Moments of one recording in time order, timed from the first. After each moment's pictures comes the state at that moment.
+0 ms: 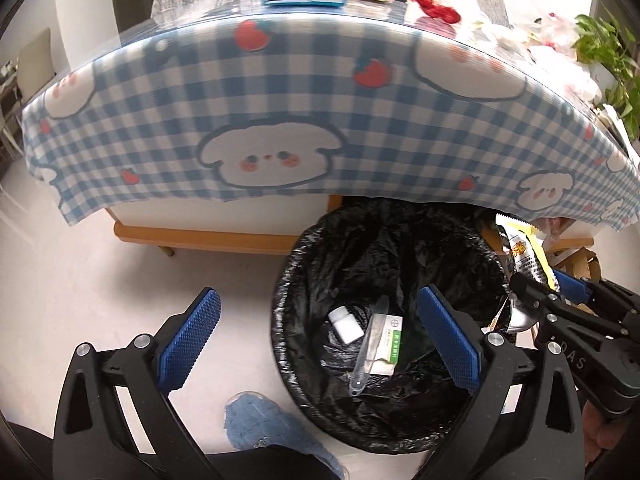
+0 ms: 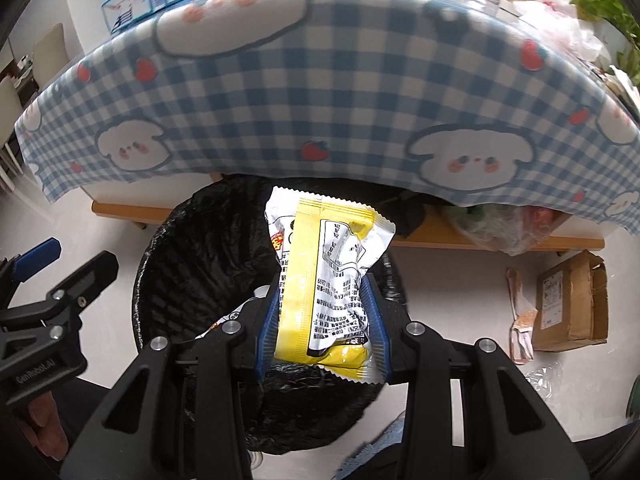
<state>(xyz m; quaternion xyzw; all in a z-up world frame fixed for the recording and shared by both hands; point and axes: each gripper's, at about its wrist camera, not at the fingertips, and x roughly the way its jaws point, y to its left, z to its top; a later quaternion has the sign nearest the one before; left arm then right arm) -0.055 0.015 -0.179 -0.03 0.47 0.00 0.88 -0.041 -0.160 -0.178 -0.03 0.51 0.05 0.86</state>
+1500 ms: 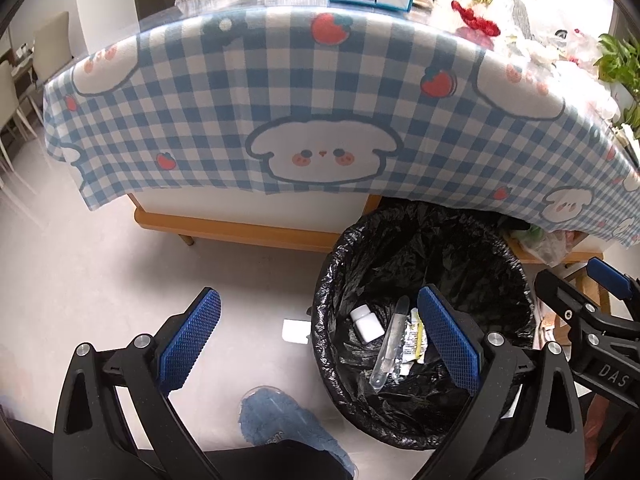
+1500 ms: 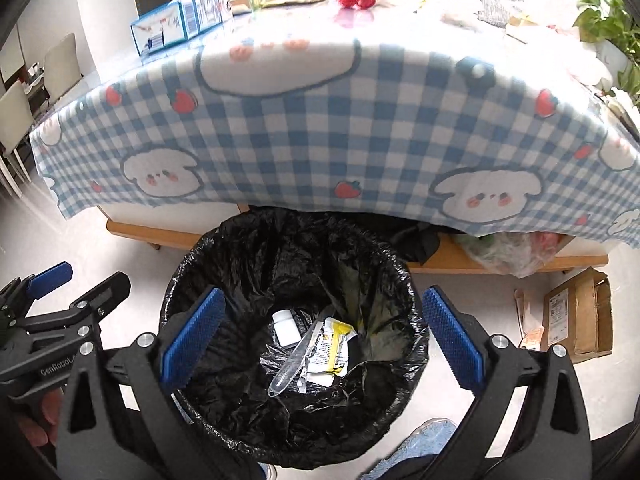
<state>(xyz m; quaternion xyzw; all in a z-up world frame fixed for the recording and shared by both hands) -0.059 0.048 -0.176 -0.05 0.48 0.03 0.88 -0.051 -0.144 -0.152 -0.03 0.46 0.05 0.88</state>
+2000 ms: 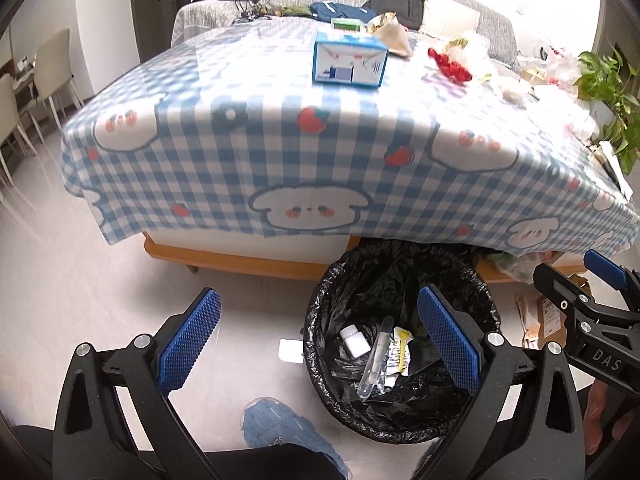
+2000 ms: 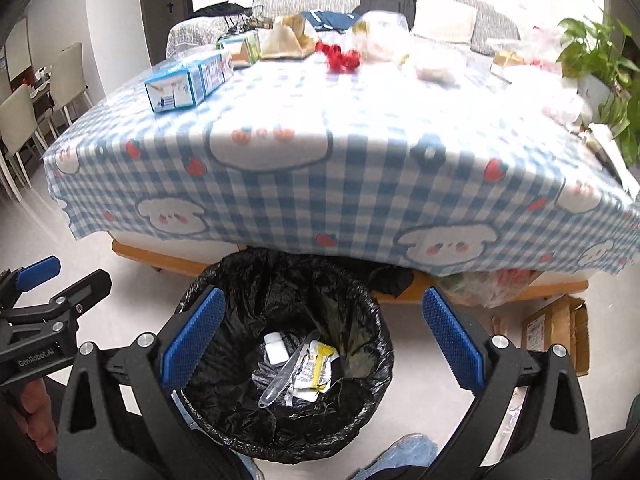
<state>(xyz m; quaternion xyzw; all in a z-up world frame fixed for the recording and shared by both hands) -0.072 0.043 -0.113 -0.05 0.44 0.02 0.90 -0.059 -0.156 -0.095 -0.05 0.42 0.05 0.91</state>
